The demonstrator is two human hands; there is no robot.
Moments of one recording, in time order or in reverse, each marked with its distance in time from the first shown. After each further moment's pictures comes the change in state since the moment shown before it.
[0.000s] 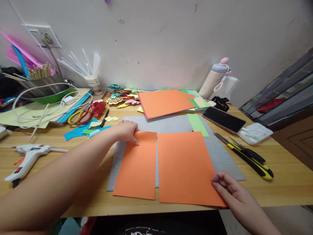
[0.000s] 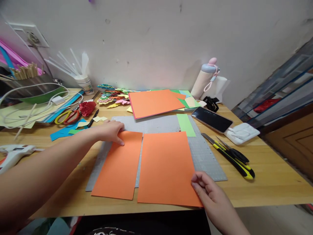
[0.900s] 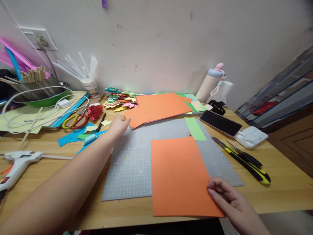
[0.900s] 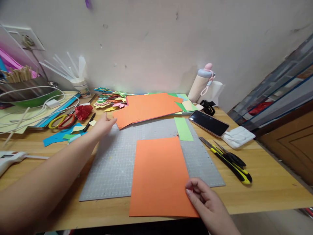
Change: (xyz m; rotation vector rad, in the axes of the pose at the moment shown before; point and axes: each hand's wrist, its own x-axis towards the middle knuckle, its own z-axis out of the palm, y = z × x) left_hand 0.022 -0.014 0.006 -0.525 0.529 -0.419; right_hand -0.007 -0.033 0.017 0.145 0.128 0.036
